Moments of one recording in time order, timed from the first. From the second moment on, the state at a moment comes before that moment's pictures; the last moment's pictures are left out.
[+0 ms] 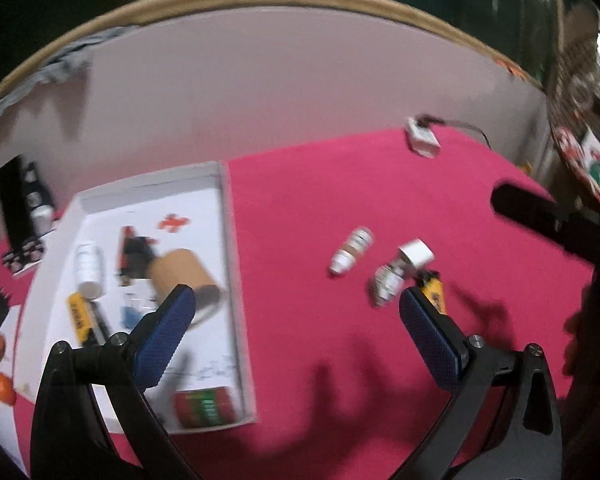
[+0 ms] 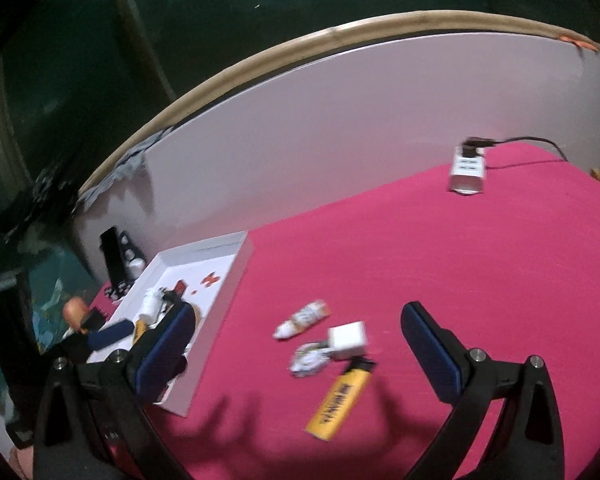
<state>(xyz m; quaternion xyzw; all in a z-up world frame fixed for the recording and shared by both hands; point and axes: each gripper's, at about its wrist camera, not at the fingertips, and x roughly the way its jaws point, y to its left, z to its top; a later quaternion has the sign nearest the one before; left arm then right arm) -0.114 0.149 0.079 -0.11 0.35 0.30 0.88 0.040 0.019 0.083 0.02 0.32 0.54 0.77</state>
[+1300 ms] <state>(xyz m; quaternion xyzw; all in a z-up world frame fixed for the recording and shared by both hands) -0.034 0.178 0.010 -0.07 0.46 0.25 0.85 0.028 0.040 0.017 -0.17 0.38 0.52 0.75</state>
